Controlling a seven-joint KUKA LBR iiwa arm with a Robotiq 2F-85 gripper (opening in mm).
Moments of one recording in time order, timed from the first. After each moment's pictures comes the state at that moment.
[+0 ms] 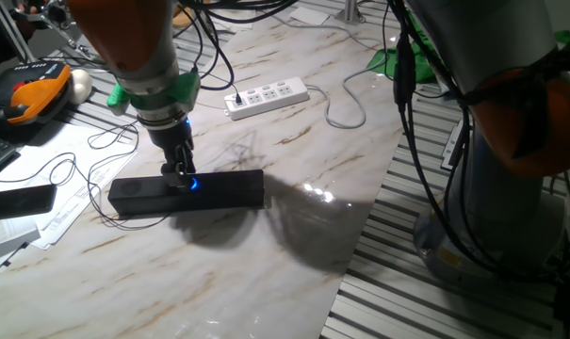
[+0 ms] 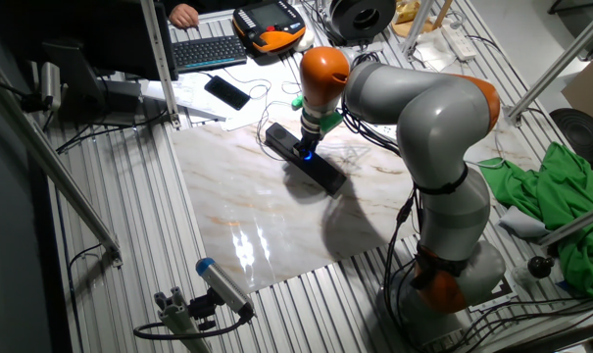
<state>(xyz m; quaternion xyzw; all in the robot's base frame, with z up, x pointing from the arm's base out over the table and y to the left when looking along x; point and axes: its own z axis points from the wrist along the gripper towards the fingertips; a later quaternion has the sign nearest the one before) 0.542 0.146 0.082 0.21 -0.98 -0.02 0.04</state>
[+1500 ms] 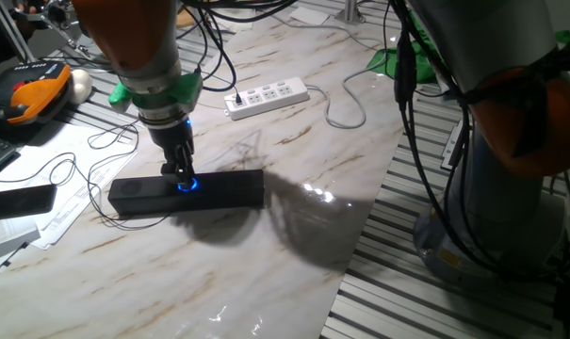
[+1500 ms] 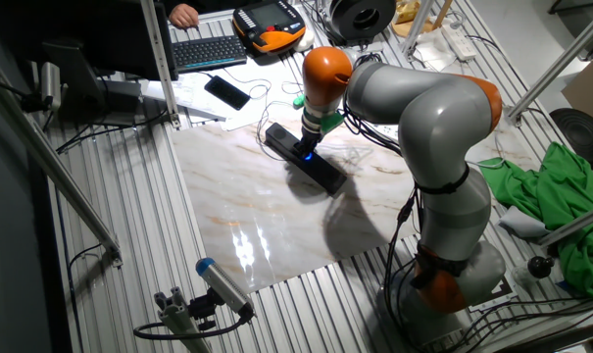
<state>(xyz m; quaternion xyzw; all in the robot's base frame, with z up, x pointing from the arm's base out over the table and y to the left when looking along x) 0.544 0.146 0.081 0.18 -0.98 -0.03 0.03</state>
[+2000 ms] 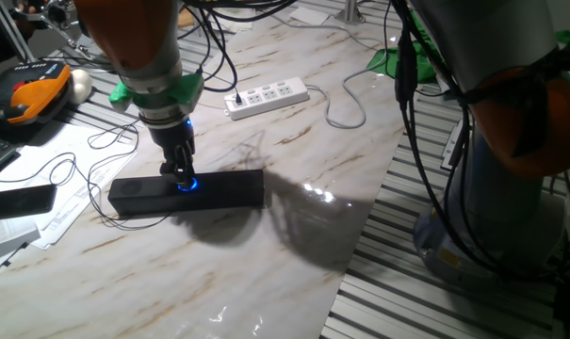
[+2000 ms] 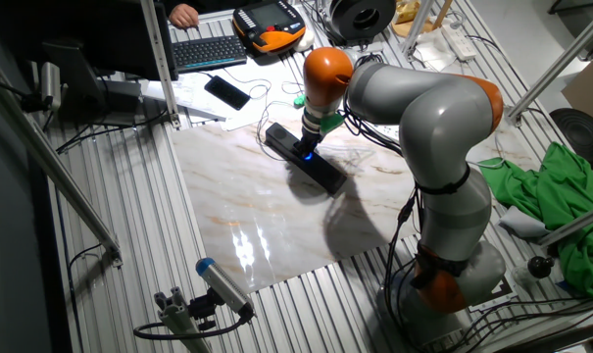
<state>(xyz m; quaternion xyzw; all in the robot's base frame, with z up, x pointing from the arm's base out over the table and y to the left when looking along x) 0.544 0.146 0.081 0.15 -0.99 -0.03 0.03</state>
